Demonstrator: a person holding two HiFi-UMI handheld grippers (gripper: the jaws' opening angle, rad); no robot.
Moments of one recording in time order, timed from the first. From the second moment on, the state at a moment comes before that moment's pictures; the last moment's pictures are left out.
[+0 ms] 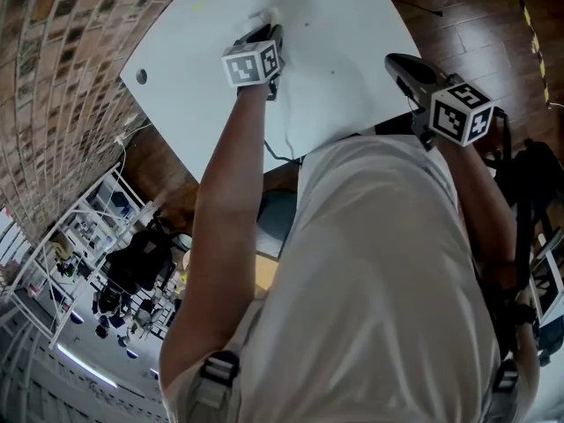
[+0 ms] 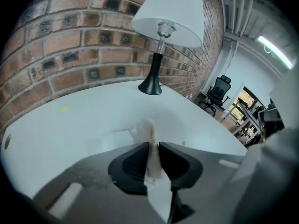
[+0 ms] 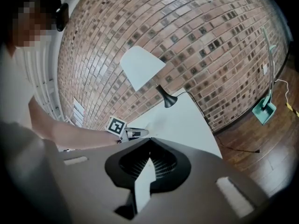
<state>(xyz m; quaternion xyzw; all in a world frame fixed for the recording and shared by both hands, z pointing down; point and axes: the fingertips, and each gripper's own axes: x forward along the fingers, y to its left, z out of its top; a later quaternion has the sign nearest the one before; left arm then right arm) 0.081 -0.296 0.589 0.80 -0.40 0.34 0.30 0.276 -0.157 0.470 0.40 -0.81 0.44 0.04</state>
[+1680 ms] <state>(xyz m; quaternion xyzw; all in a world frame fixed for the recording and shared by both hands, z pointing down) 0.224 -0.060 0.595 0.82 -0.14 0.32 0.45 0.332 -0.157 0.476 0.33 -0.83 0.43 0.05</state>
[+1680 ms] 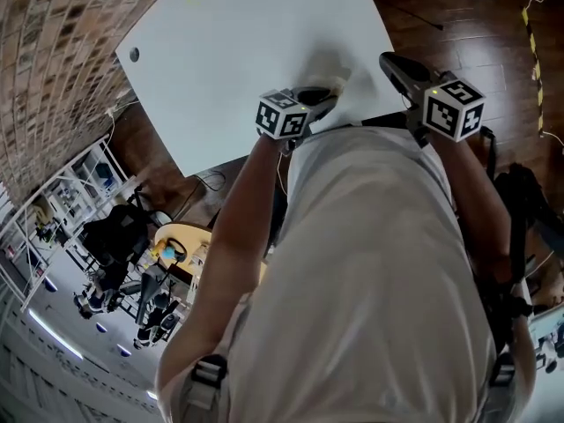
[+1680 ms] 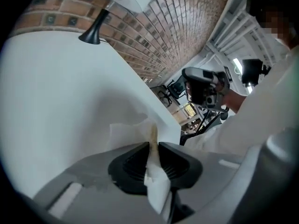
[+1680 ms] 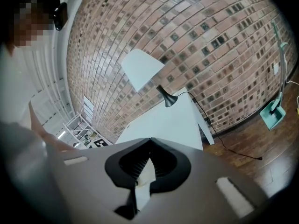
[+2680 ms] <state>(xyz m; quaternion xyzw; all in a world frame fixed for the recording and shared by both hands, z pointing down) 0.052 -0.107 0.473 0.84 -0.38 0.14 0.35 0.278 -0.163 0.446 0.36 -0.85 0.38 0.06</state>
